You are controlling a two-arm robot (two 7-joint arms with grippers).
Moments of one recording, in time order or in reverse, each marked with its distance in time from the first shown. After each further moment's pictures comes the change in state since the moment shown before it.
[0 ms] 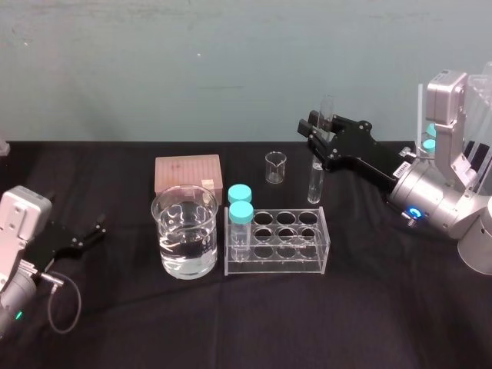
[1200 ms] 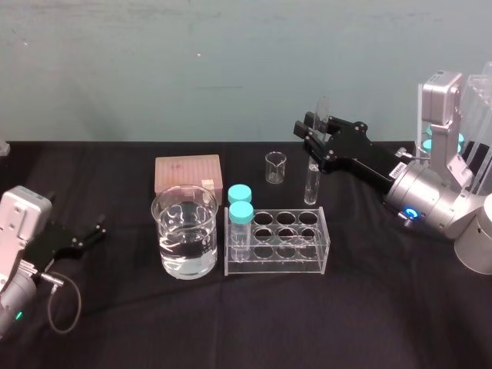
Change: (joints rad) left arm 0.000 0.000 0.000 0.000 0.000 0.000 0.000; right arm 0.010 -0.006 -0.010 0.015 0.004 -0.004 0.012
